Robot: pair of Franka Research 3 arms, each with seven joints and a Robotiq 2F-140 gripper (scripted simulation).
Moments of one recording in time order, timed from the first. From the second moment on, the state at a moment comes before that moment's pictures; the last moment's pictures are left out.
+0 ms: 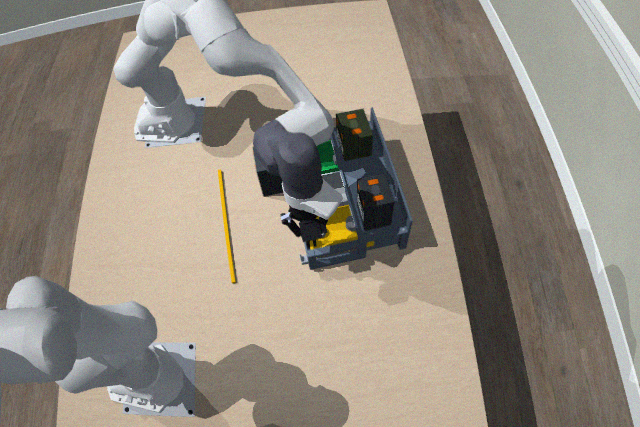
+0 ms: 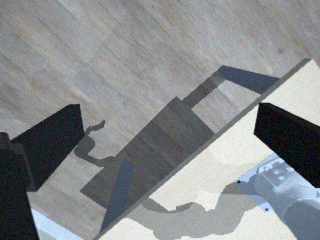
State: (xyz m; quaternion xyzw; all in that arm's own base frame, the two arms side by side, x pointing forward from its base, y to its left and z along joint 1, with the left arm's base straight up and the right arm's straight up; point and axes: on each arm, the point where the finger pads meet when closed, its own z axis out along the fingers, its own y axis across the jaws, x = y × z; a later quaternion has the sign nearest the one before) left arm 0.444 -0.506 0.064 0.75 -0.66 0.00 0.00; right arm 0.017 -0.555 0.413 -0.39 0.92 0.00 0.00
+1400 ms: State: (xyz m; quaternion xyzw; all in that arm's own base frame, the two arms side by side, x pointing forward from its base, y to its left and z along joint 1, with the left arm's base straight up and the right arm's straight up) left arm 0.442 -0.505 0.068 0.76 -0.65 0.00 0.00; right arm 0.017 -0.555 0.413 -0.39 0.92 0.00 0.00
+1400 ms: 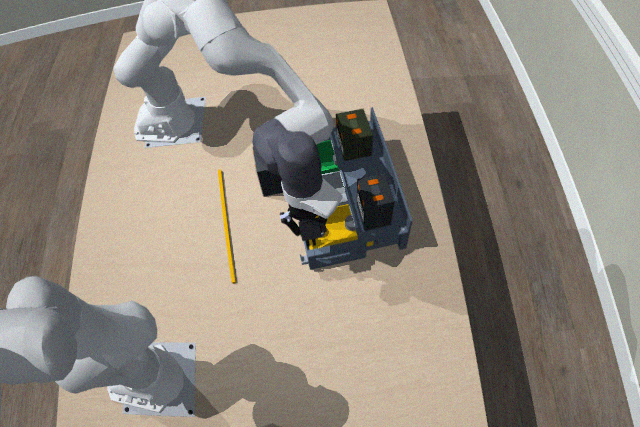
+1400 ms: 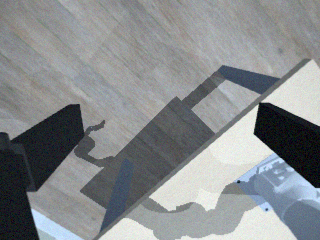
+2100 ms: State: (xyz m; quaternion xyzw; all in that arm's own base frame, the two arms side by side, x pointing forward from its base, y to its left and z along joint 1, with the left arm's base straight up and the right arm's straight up) left arm 0.441 -0.504 0.075 0.76 -0.65 0.00 0.00; right arm 0.017 -0.555 0.413 -0.39 0.92 0.00 0.00
